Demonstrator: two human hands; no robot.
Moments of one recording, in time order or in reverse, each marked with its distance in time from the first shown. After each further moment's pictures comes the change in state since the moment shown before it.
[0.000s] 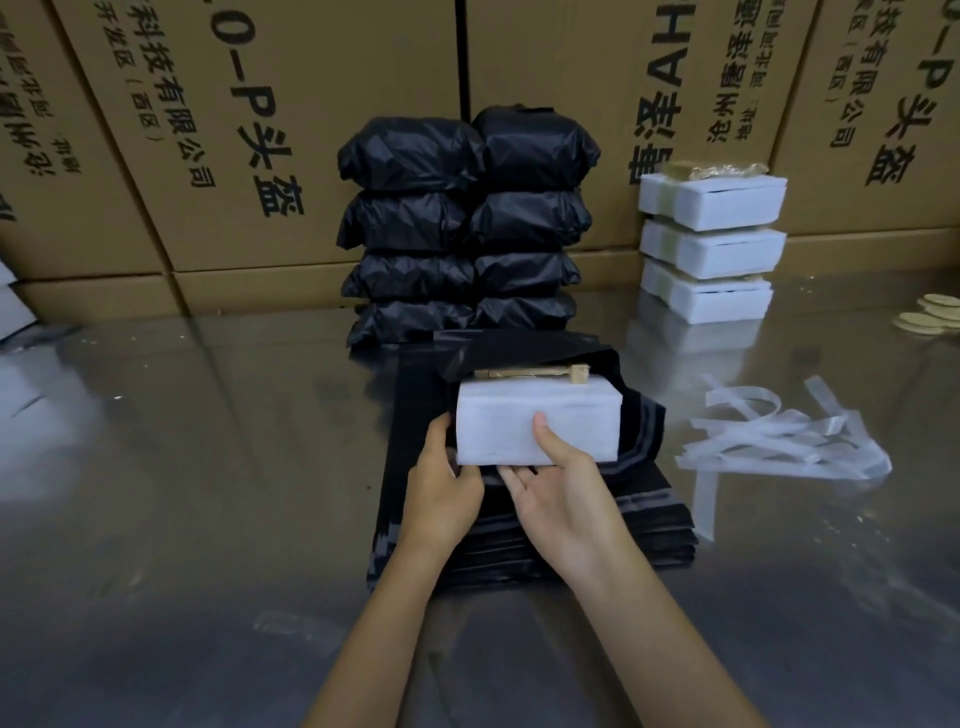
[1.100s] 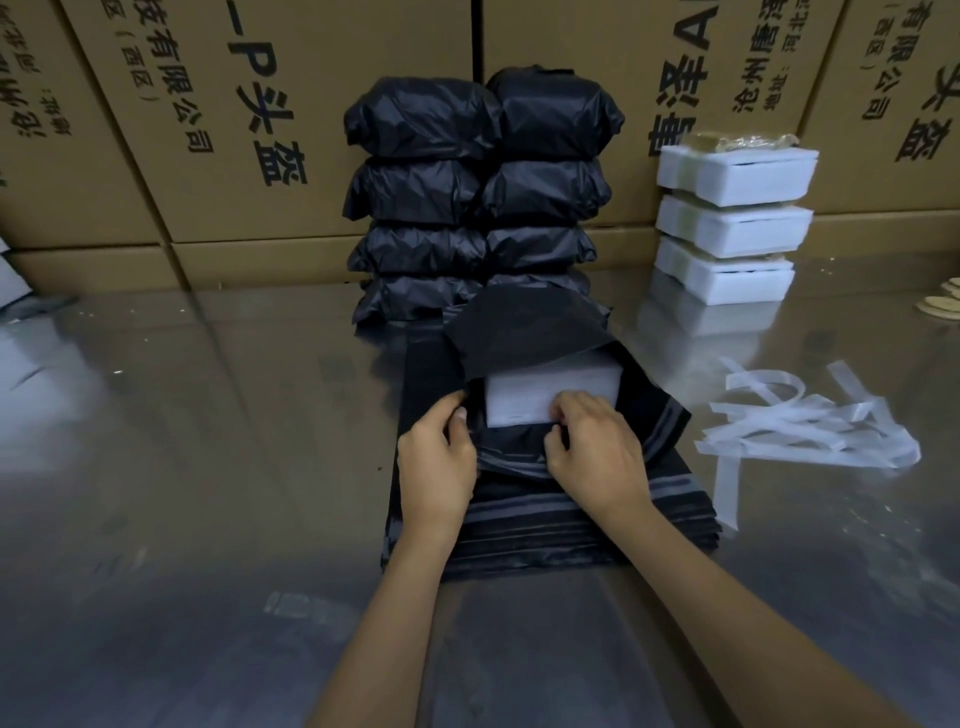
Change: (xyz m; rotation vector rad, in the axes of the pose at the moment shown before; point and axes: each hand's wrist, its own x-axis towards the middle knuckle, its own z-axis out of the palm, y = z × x) left_hand 0.012 -0.004 -0.003 0.036 0.248 0.066; right_hand 0.054 -0.015 -0.047 -2.139 0.148 -0.736
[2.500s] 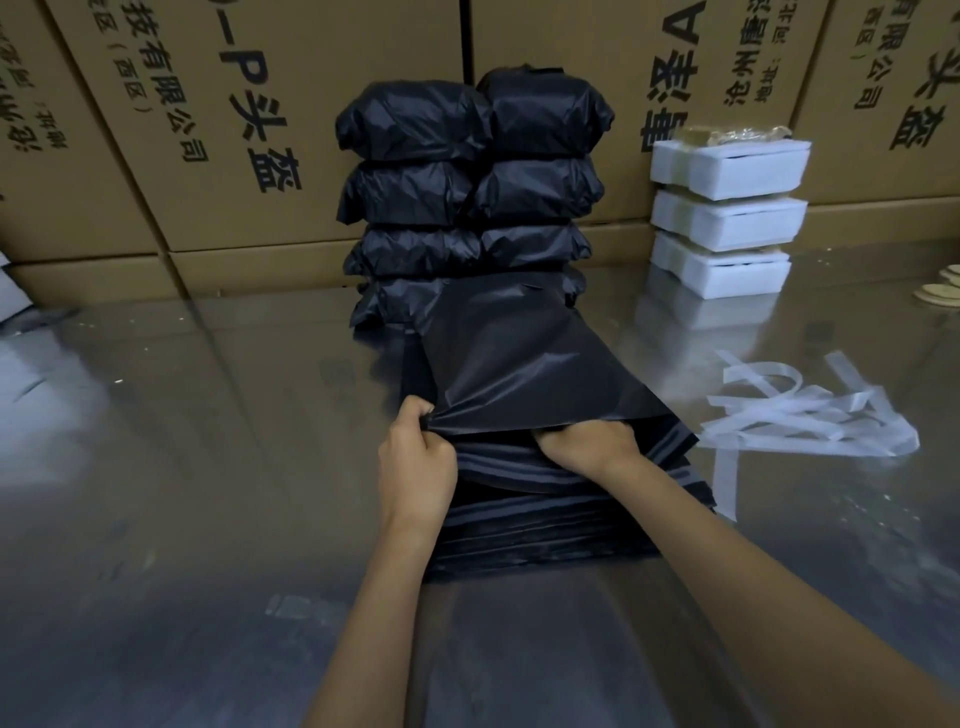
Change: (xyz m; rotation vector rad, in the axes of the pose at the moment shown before) left_hand -0.001 0.007 -0.021 0.082 -0.030 -0.101; right_hand 0.025 -0.006 -0.014 0.103 -0.480 0.323
